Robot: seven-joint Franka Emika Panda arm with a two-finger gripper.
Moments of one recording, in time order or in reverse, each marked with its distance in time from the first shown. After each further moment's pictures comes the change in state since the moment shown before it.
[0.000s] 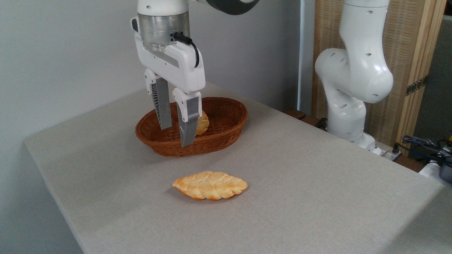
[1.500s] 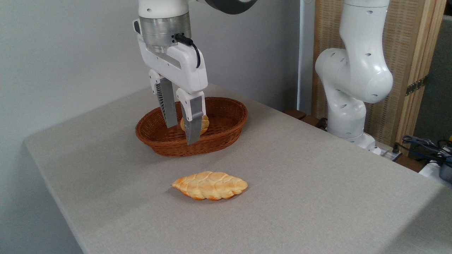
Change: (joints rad) arm -0.012 -0.001 0.000 0.000 0.000 -0.055 0.000
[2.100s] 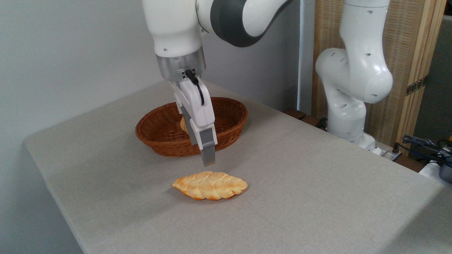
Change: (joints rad) arm -0.011 -0.001 0.051 -0.140 0.000 0.035 0.314
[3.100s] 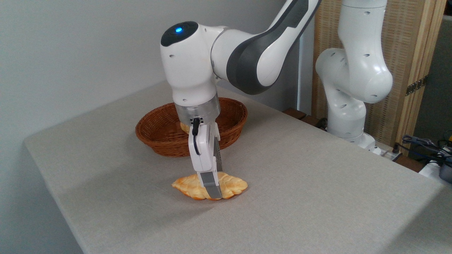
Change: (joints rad) arm -0.002 0.046 0.042 -0.173 0.000 0.189 0.418
